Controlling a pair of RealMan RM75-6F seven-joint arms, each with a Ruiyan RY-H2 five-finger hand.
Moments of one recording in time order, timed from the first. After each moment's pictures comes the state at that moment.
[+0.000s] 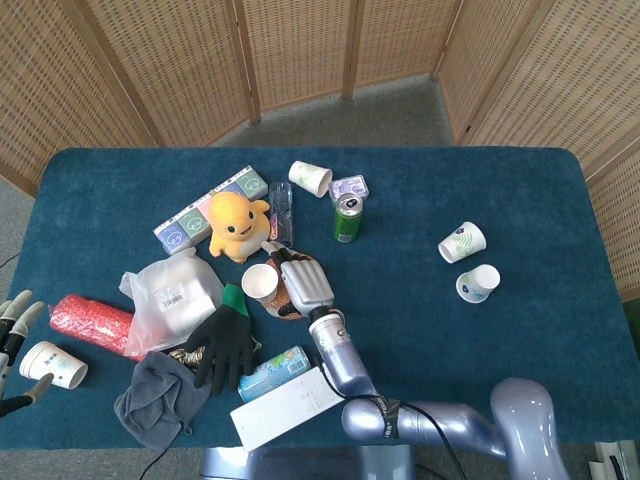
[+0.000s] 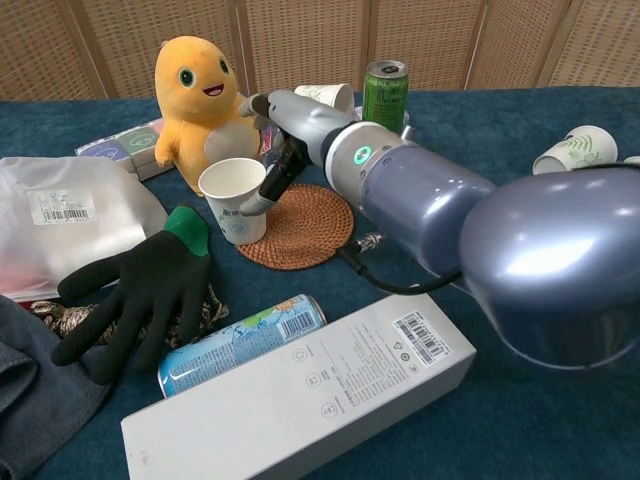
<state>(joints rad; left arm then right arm) 0.02 -0.88 0.06 -1.86 1.65 1.56 0.09 0.97 -1.98 0.46 -1.42 -0.78 1.04 -0.51</state>
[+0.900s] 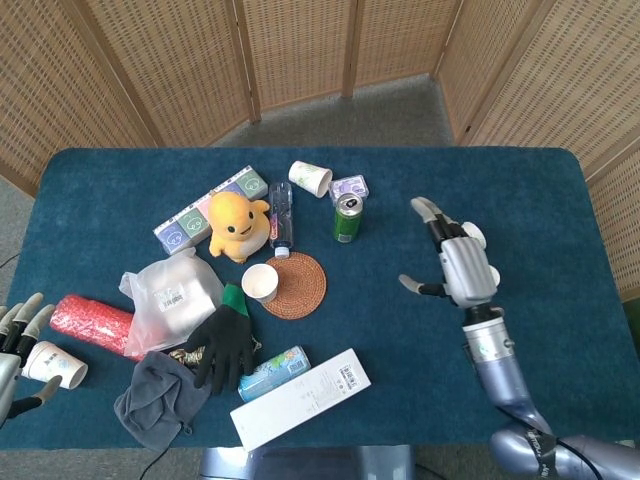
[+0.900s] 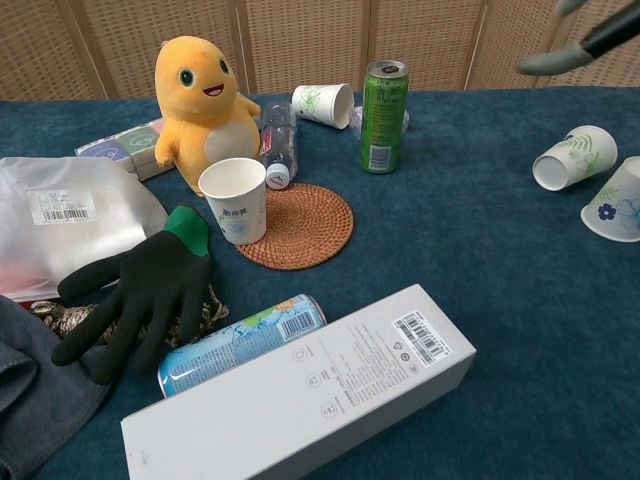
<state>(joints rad) 0.02 -0.91 0.06 -1.87 1.65 1.54 0.15 0.53 -1.36 0.27 -1.72 -1.30 1.32 -0.04</state>
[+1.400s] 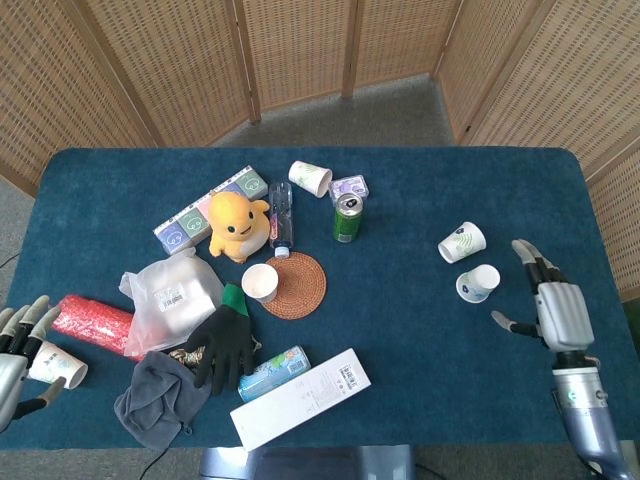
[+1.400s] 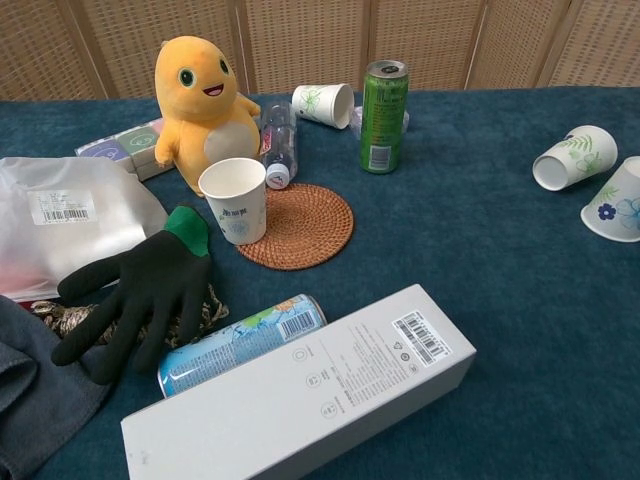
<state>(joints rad) 0.02 -0.92 0.07 -1.87 1.66 1.53 0.17 0.28 -1.21 0.10 -1.58 -1.38 1.45 0.14</state>
